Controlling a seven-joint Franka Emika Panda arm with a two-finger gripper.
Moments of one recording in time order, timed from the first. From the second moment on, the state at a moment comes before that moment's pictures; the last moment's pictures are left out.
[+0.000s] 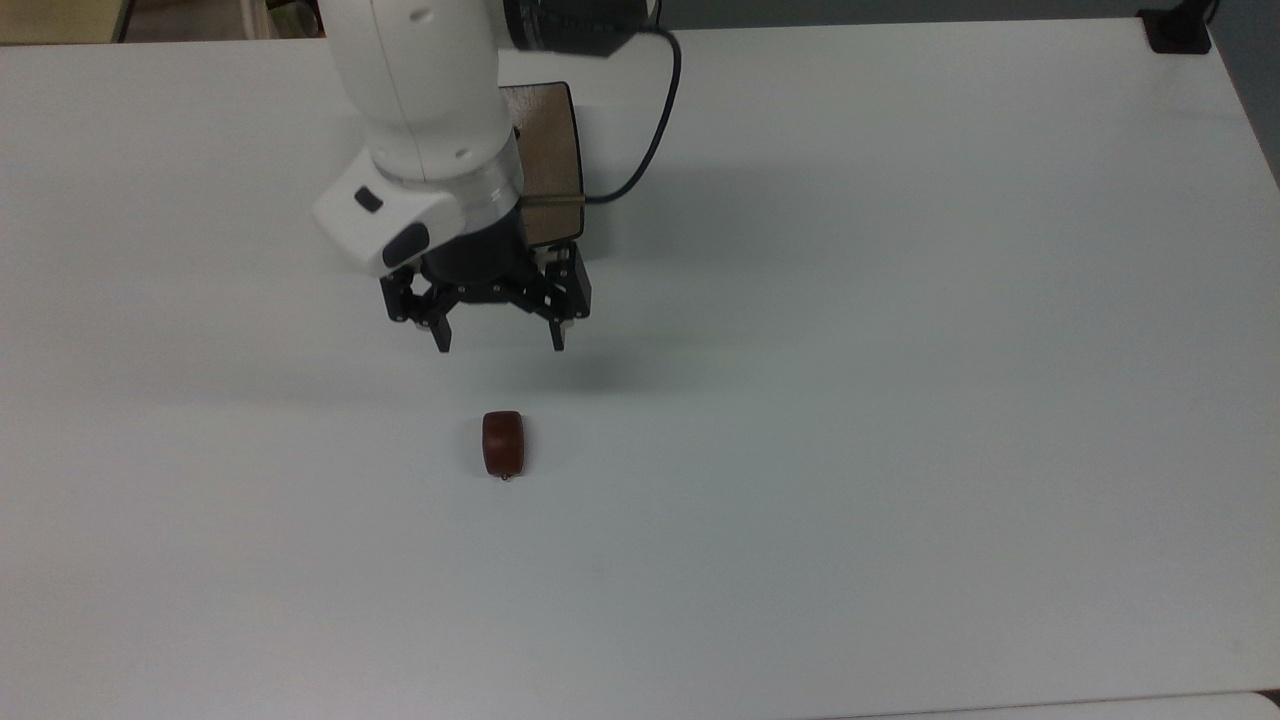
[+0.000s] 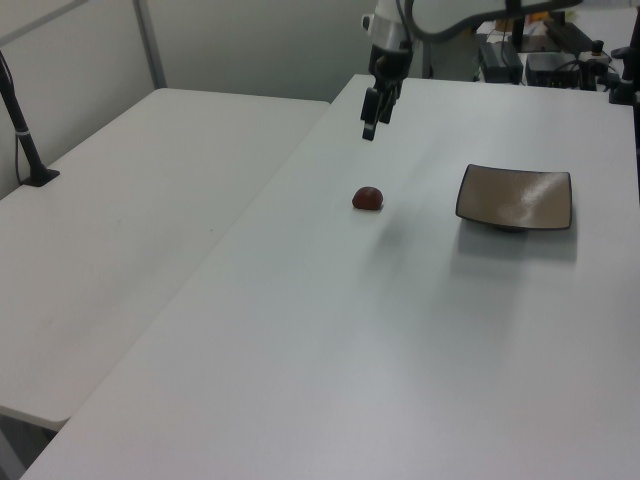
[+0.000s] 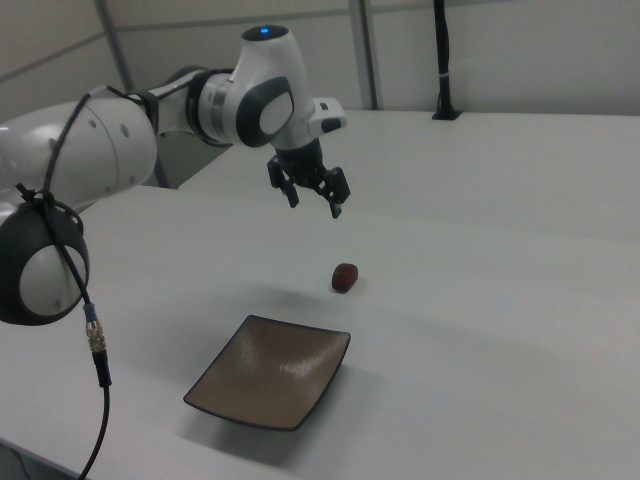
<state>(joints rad) 0.08 0.53 -0.05 -1.27 0.10 1.98 -0.05</state>
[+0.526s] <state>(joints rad) 0.08 0.62 -0.05 -1.27 0.07 2.08 -0.05</state>
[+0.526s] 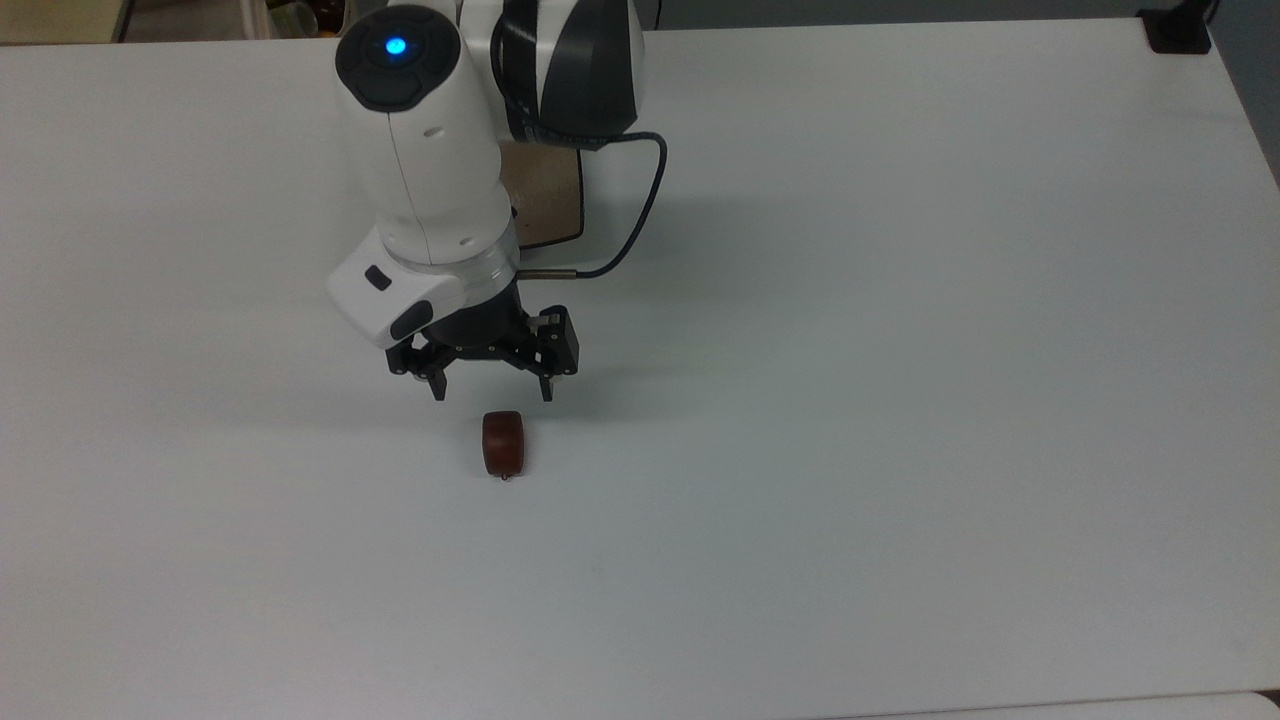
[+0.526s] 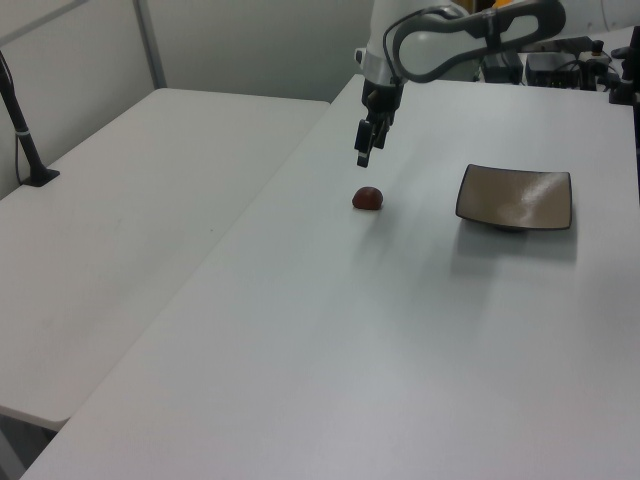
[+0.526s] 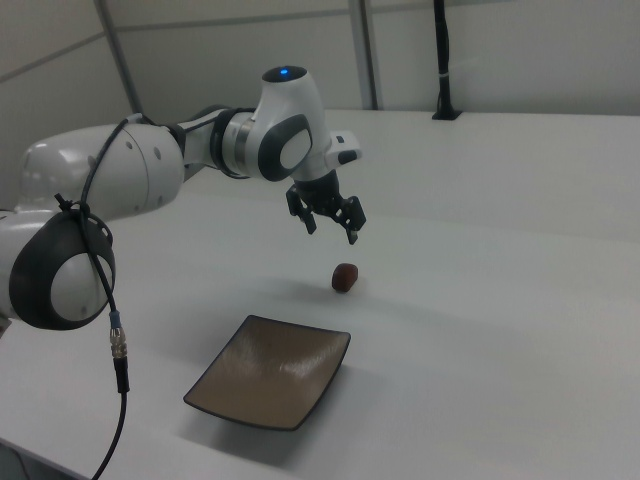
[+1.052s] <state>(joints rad) 0.08 0.67 -0.05 -1.32 0.05 2.17 -0.05</state>
